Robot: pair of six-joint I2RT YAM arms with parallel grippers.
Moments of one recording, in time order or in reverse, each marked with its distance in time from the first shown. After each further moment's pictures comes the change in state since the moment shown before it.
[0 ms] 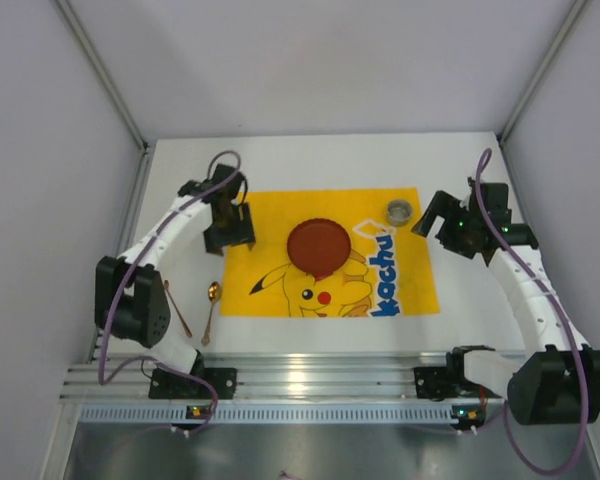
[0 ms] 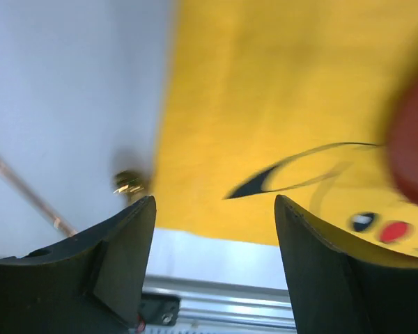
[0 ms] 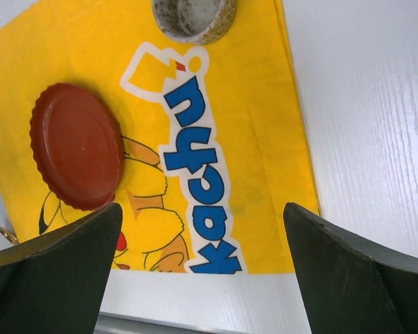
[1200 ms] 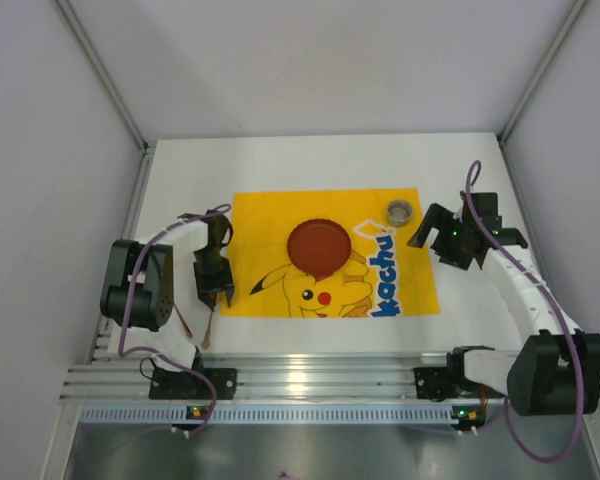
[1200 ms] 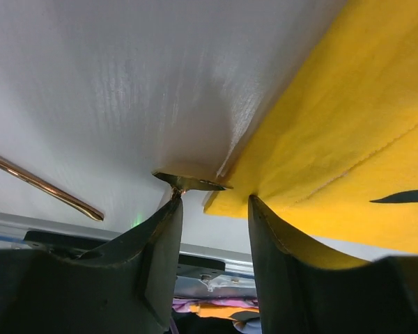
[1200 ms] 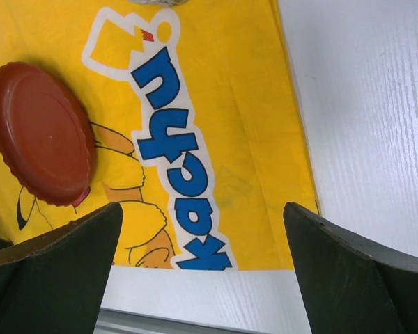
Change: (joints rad) left arm 0.249 0.043 -0.444 0.018 0.074 0.058; right arm 0.000 0.043 -0.099 0.039 -0.017 0.013
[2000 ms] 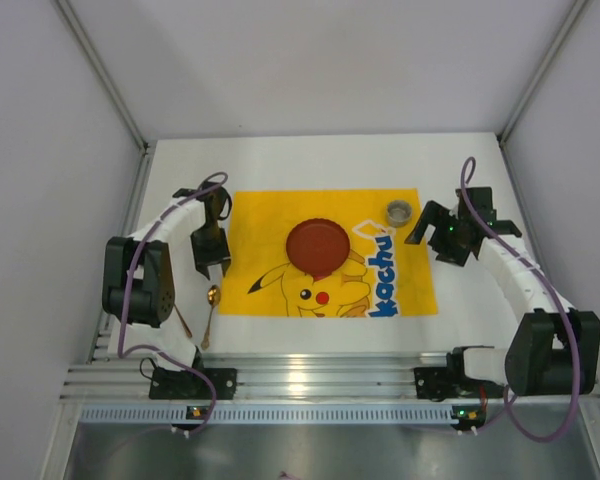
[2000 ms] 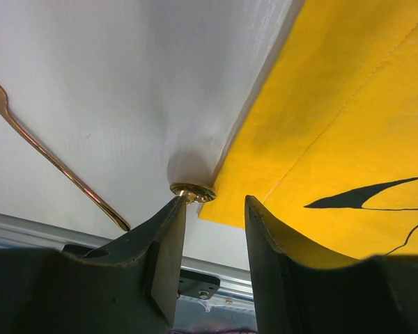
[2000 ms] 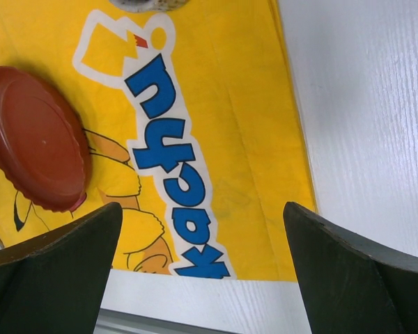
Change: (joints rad) left arm -0.002 0.032 0.257 -0.076 -0.116 0.006; right arm 0.000 0.095 0.019 0.021 -0.014 0.003
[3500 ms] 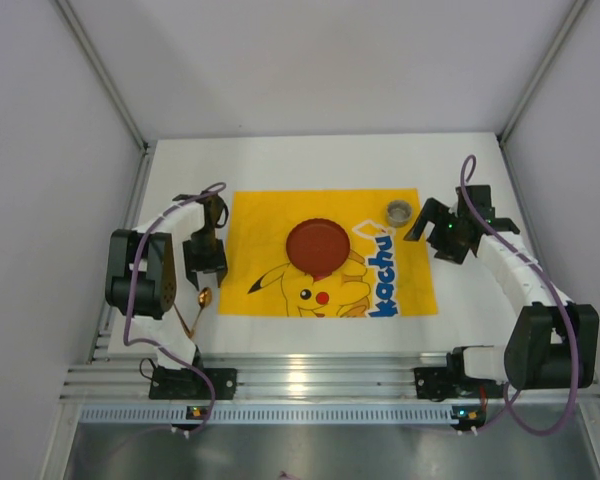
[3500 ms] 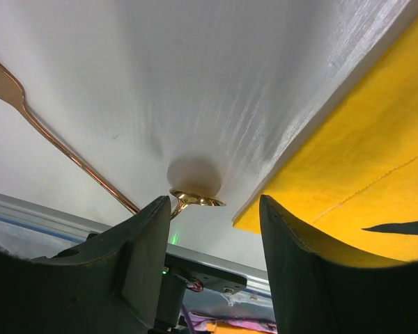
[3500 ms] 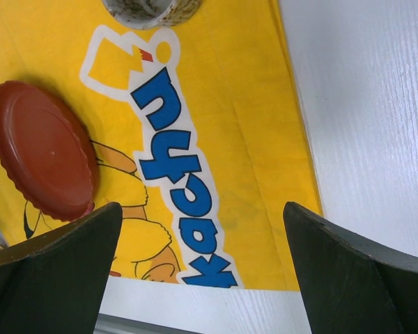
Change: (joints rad) left arm 0.040 0.060 -0.052 -0.013 -0.047 0.043; right arm 0.000 0.035 0.022 0.027 -0.002 0.027
